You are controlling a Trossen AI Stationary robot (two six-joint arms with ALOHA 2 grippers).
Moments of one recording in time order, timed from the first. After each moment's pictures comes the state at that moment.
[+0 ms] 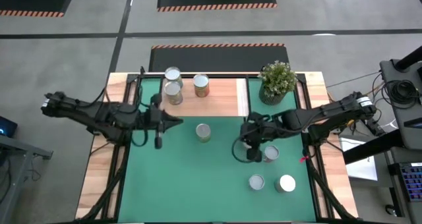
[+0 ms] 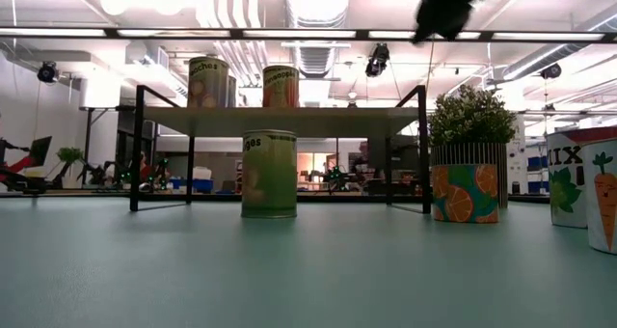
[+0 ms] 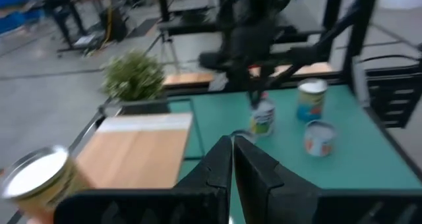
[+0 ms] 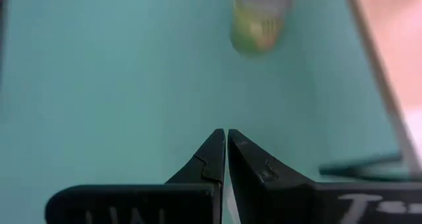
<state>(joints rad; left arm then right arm) -0.27 0.92 0.97 -0.31 -0.38 0.01 0.23 1.38 1.20 -0.77 0.13 0.34</state>
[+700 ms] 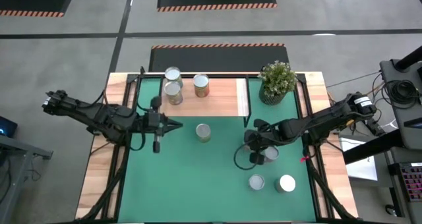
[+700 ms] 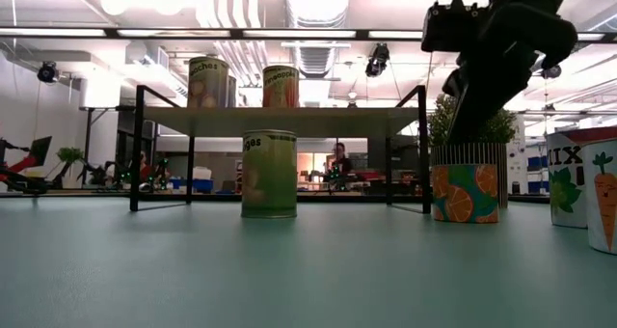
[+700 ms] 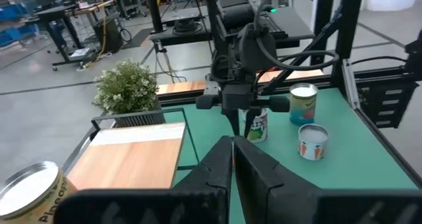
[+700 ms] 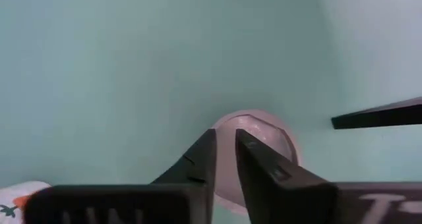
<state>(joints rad) -0.32 0.93 0.97 -0.28 -0.41 0.04 0.24 1.38 0.86 -0.54 0.19 0.38</state>
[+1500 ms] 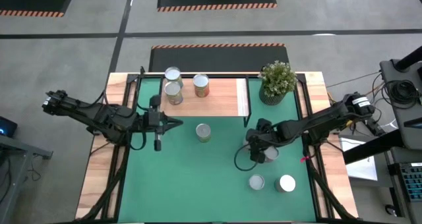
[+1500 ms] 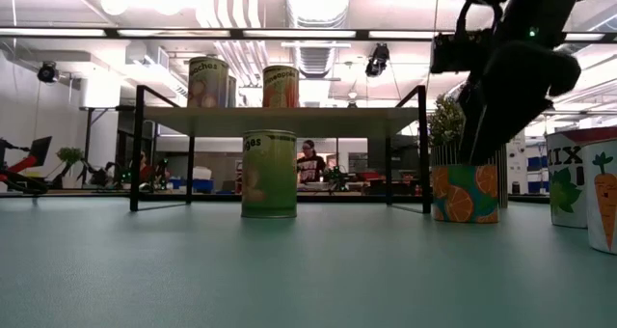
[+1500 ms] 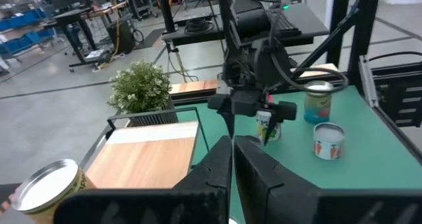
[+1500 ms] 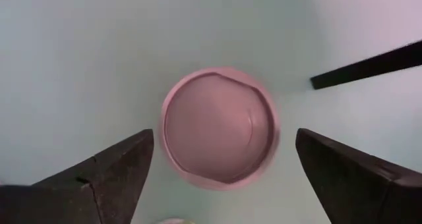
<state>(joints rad) -0.32 0.93 0.97 -0.28 -0.45 0.07 0.24 1.41 0.83 -0.61 0.24 0.45</state>
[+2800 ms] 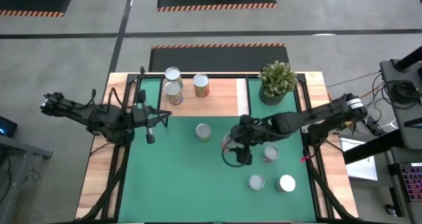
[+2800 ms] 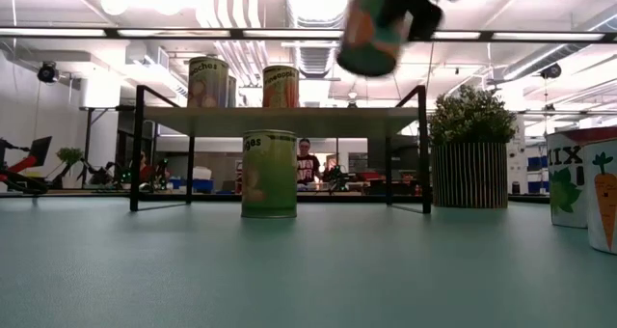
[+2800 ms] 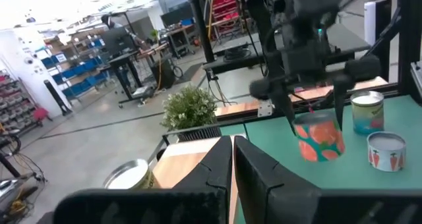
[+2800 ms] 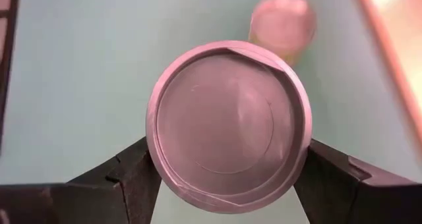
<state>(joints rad) -0.32 0.69 0.74 -0.10 -0.57 0.26 0.22 1.51 1.32 -0.70 0.14 0.32</state>
